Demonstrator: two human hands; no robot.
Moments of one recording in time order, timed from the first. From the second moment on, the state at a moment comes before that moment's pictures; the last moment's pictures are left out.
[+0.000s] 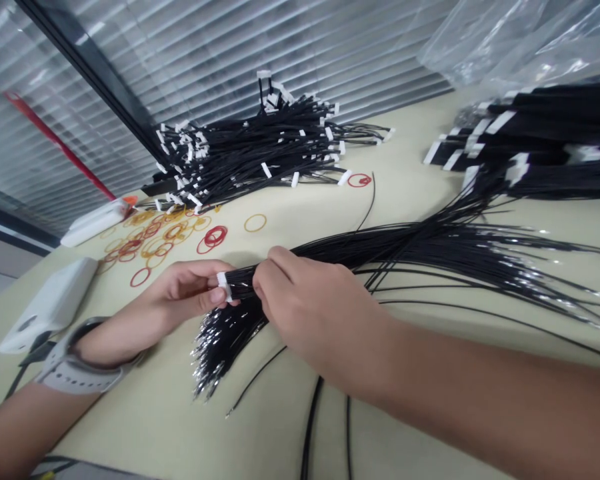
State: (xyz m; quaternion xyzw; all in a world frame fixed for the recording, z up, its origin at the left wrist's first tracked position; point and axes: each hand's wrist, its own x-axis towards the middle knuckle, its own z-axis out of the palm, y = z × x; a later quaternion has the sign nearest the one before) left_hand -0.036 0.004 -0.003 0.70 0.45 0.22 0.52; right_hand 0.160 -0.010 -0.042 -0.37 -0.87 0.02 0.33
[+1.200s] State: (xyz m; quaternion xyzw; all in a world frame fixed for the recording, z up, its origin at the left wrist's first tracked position) left_hand -0.031 -0.006 -0.005 0.71 0.45 0.20 0.51; right_hand 0.159 -0.011 -0.050 -0.29 -0.89 -0.06 0.34
